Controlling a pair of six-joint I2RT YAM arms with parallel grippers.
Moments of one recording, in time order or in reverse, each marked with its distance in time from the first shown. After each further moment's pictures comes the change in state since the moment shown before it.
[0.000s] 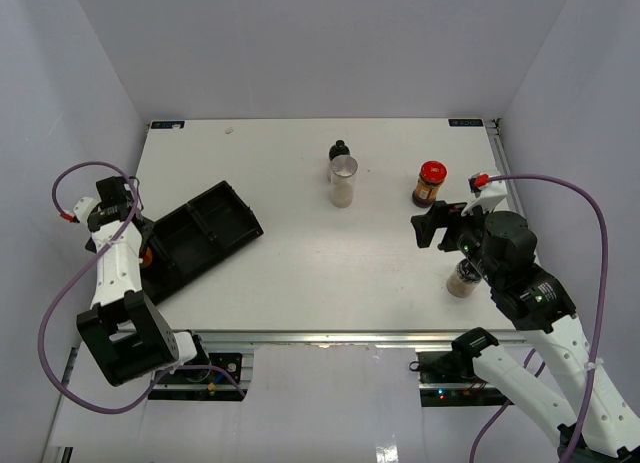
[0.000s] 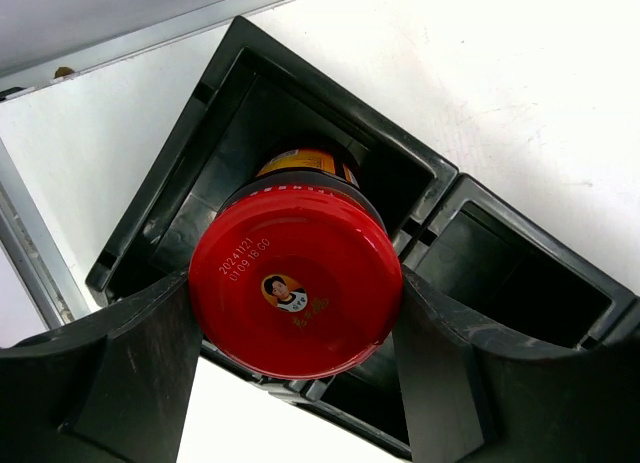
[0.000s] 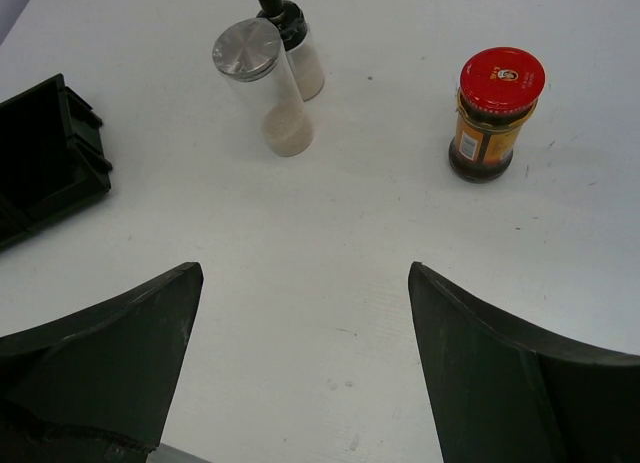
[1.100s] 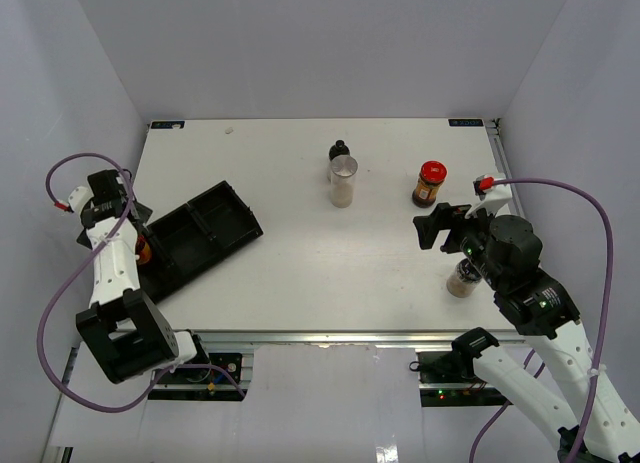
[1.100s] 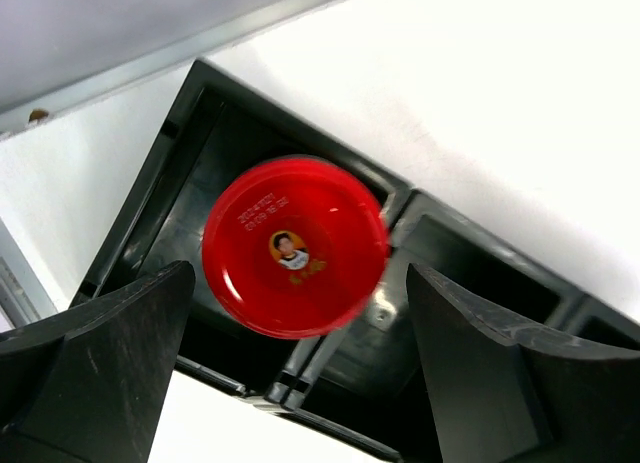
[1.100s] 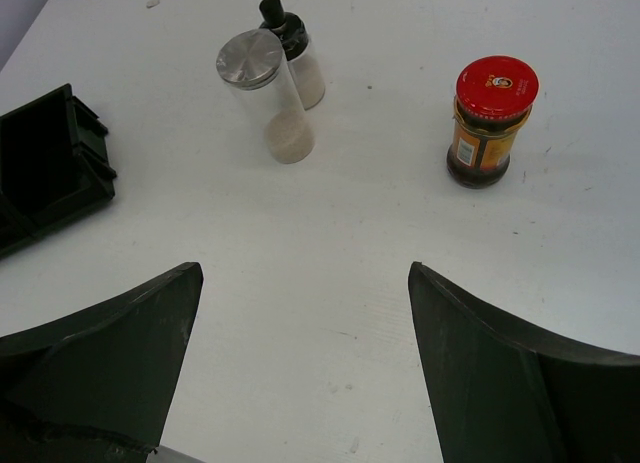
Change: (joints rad) left arm 0.021 0.020 0.088 0.026 0.065 0.074; right arm 0.000 -0.026 -0.005 0.000 0.004 0.000
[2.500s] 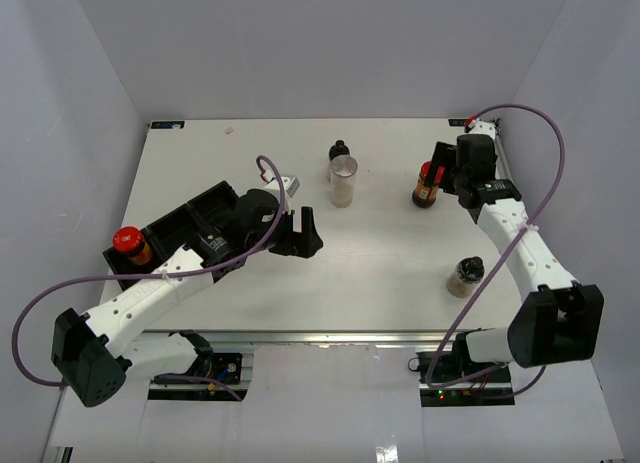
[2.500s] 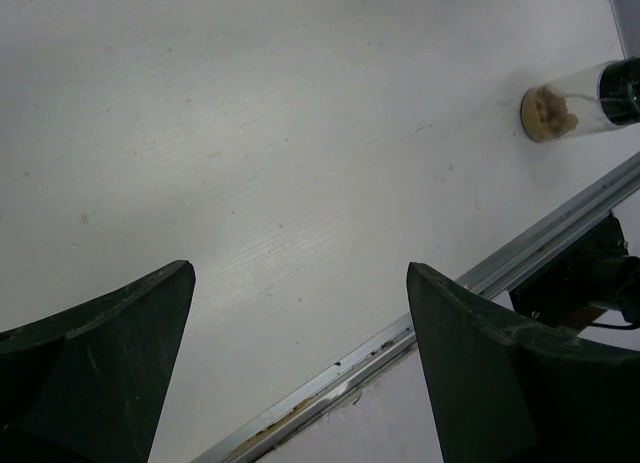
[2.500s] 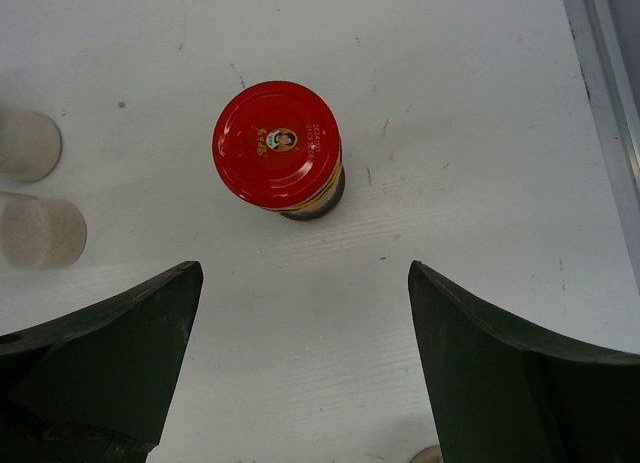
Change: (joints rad) left arm -1.172 -0.168 -0.155 0.318 0.392 0.186; right arm -0.342 0.757 0.246 0.144 0.079 0.009
